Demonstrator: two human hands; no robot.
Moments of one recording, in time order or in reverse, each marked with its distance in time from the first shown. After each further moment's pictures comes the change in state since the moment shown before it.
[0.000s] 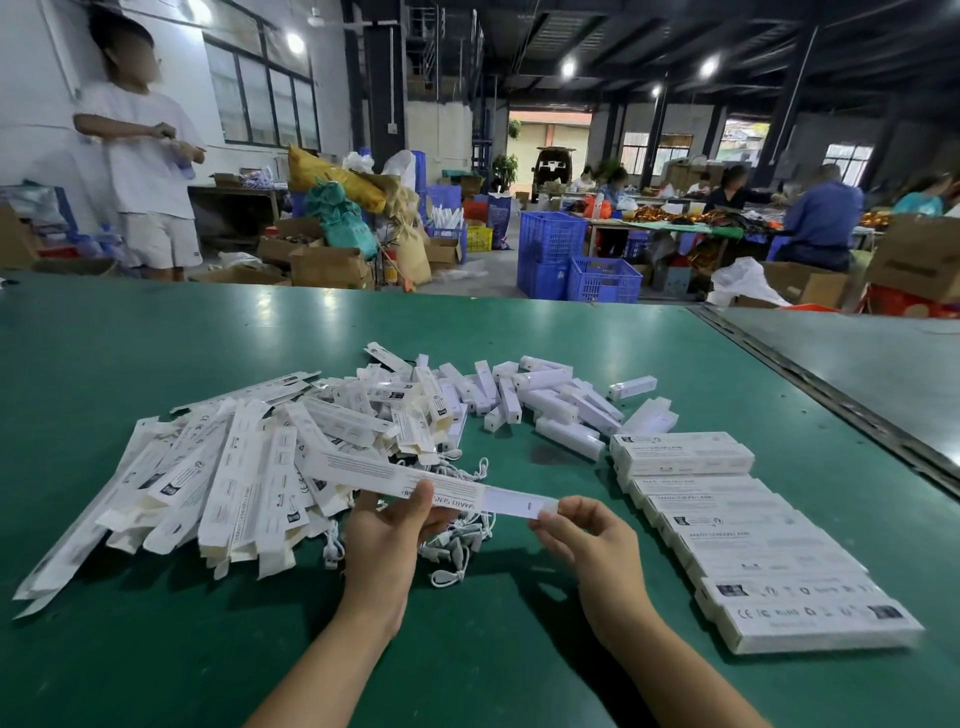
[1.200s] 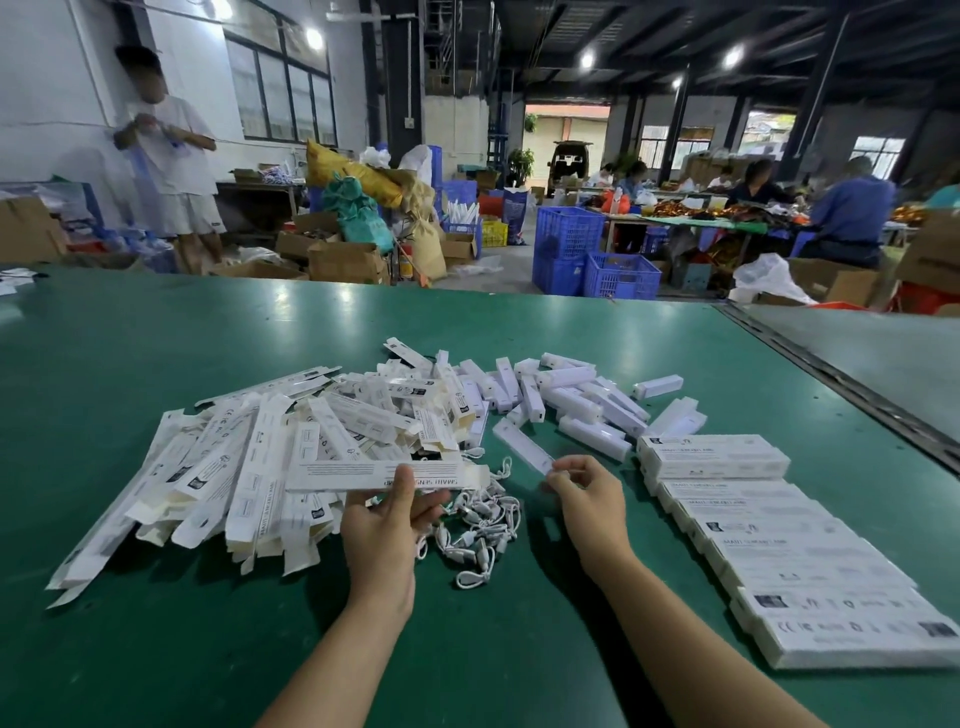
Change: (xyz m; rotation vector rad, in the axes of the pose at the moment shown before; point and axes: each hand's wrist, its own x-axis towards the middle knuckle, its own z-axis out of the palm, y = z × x) left_hand 0.021 0.001 -0.015 -0.099 0.191 0.001; right_hand 0.064 0.015 0.030 -0.472 0.082 -0.106
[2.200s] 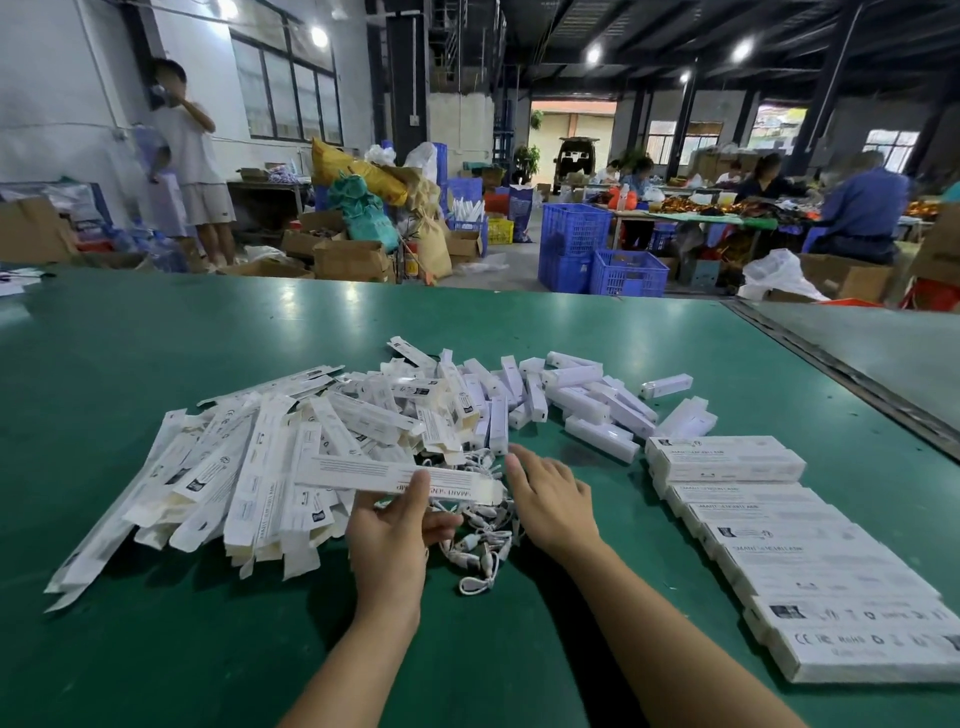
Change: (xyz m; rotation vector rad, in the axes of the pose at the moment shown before) left_hand -0.010 0.000 0.006 0.110 -0.018 0.057; right_hand 0.010 -0.001 0.031 -0.809 -0.327 -0.229
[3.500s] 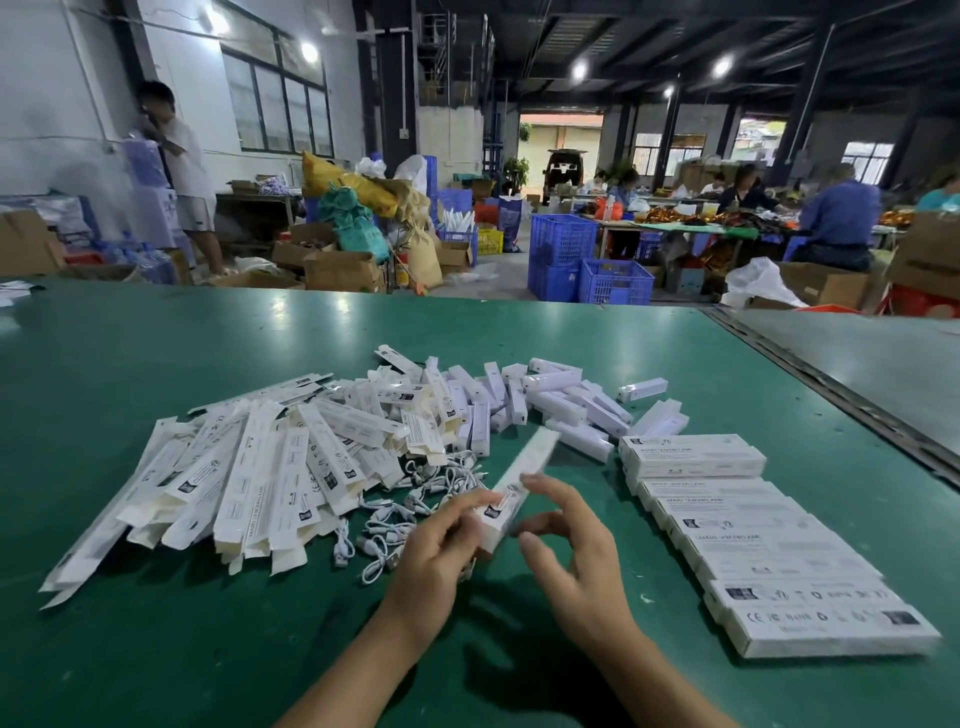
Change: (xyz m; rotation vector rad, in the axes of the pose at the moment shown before) left_hand -0.039 0.008 0.004 0.397 -0.621 0.037; right_hand -0.108 0.000 -0.035 0.600 0.380 -0.444
